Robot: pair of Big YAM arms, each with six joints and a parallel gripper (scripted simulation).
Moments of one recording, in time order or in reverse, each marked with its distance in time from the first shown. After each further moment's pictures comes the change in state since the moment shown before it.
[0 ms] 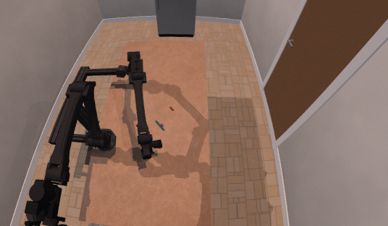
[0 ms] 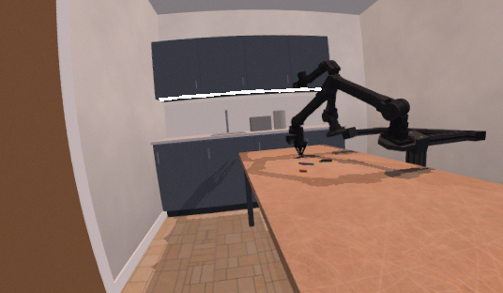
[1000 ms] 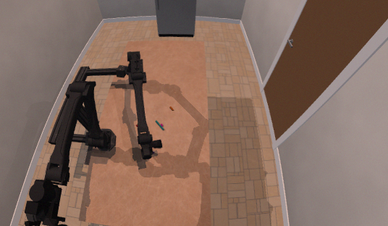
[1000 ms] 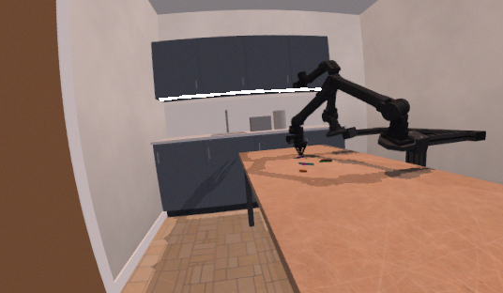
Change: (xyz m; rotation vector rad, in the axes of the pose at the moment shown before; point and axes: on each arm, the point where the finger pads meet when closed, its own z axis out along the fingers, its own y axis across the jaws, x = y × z) left arm 0.000 0.000 0.000 0.000 0.000 0.000; right arm 0.000 0.000 0.000 0.000 0.000 0.000
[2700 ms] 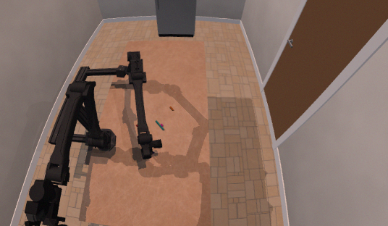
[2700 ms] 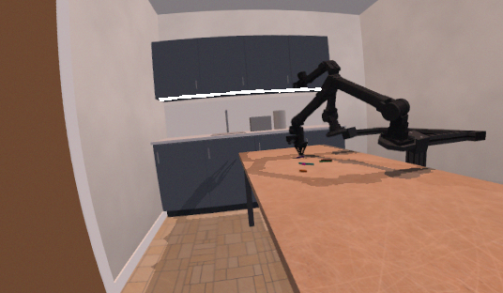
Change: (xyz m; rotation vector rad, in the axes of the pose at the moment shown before) left arm 0.000 0.003 0.001 -0.006 0.000 0.001; right arm 0.000 0.000 0.000 0.000 0.000 0.000
